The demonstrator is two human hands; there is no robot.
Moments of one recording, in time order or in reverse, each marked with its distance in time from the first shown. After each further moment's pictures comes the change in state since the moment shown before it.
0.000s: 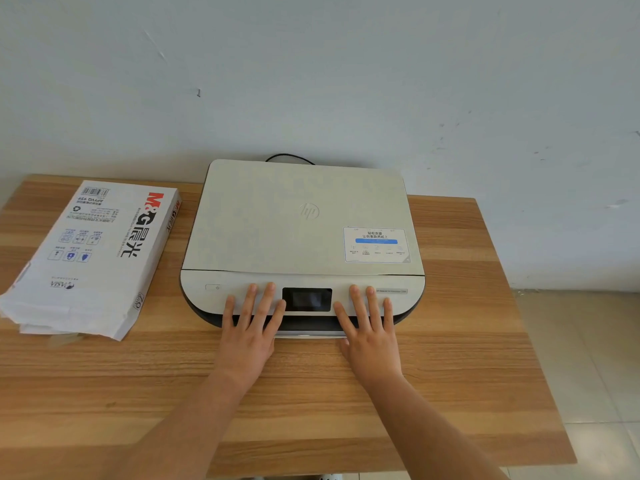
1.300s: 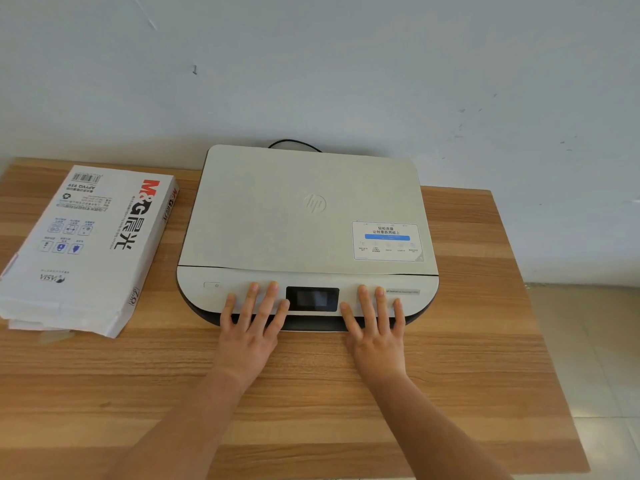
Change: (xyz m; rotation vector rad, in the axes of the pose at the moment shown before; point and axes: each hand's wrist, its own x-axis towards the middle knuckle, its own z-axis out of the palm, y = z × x) left_hand 0.004 -0.007 0.023 0.038 0.144 0.048; right_hand 0.007 0.002 0.028 -0.024 0.251 -0.015
